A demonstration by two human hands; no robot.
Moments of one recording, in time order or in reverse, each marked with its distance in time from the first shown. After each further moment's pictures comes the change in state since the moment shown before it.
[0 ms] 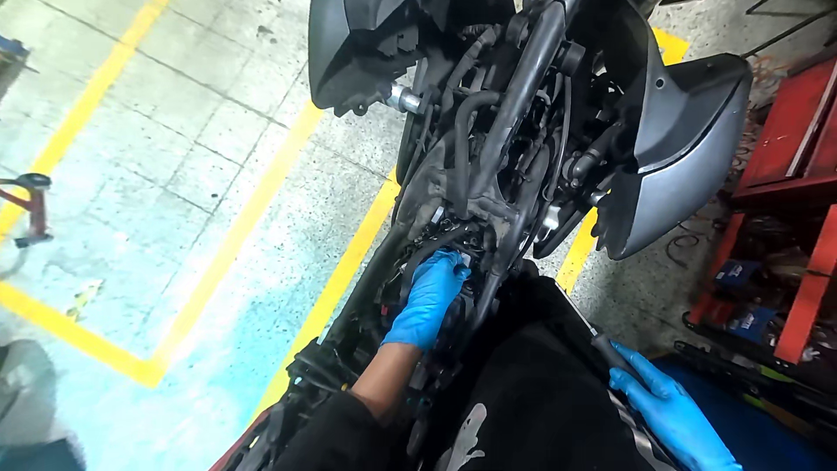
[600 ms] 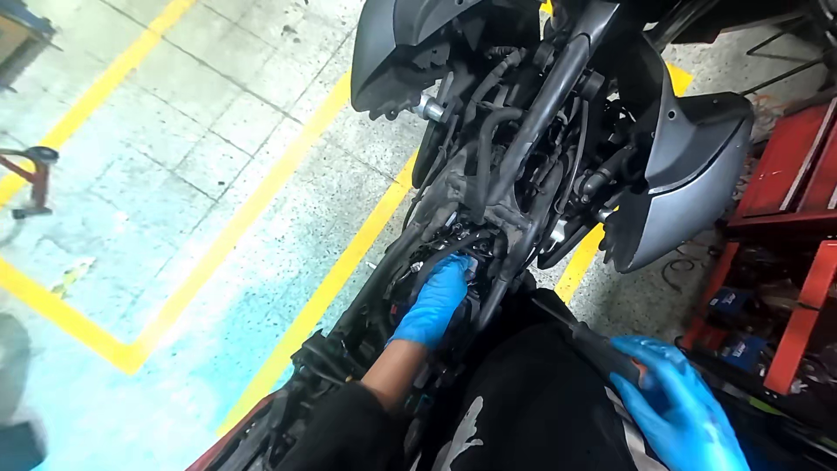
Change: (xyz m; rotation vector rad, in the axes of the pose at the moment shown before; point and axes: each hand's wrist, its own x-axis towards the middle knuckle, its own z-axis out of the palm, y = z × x) left_hand -0.004 -0.001 -0.004 -0.017 -0.021 0.073; right_hand -0.022 -0.063 -0.009 -0.234 0.417 -0.717
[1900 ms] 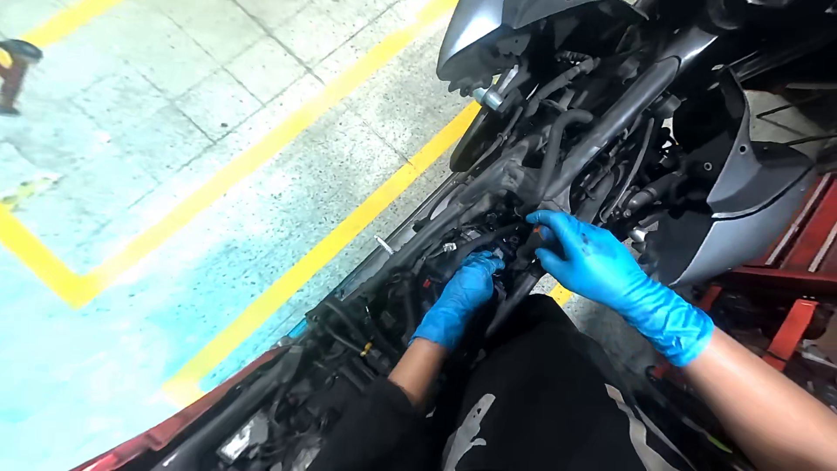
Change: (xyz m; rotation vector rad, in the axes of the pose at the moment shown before) left_hand -0.011 -0.038 0.032 -0.332 0.132 0.291; right_hand 0.191 -0.096 0.073 -0.274 -0.353 -0.515
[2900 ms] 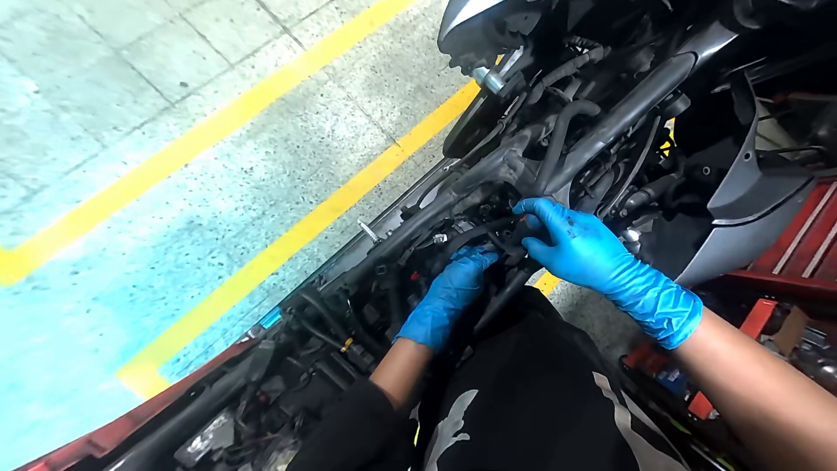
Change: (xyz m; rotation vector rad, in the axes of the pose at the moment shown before) left_hand -0.006 -0.004 0.012 -0.009 0.180 0.133; right_hand 0.024 -0.001 -0.007 0.019 -0.190 0.058
